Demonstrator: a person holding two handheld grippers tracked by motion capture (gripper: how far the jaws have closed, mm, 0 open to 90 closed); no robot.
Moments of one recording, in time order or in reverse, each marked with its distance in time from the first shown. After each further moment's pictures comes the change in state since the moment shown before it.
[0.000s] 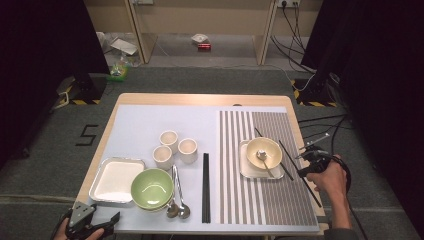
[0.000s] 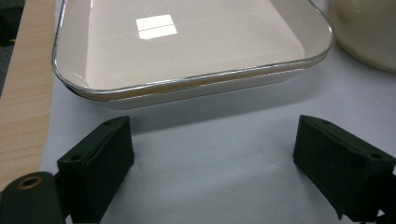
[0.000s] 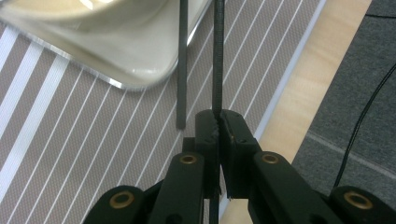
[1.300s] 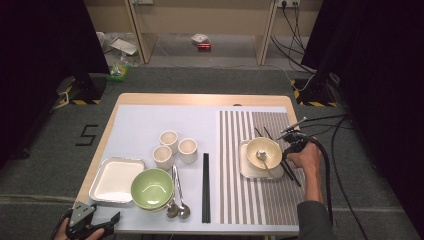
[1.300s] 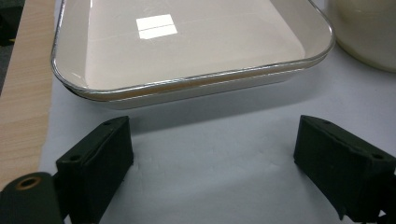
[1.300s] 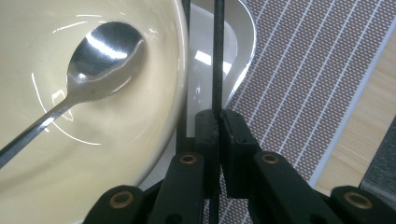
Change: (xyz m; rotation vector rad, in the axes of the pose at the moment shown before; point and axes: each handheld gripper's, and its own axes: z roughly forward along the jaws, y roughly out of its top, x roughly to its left) left arm -0.001 0.000 0.001 0.000 0.003 -0.003; right arm -0.001 0.069 0.044 -0.007 0.038 0.003
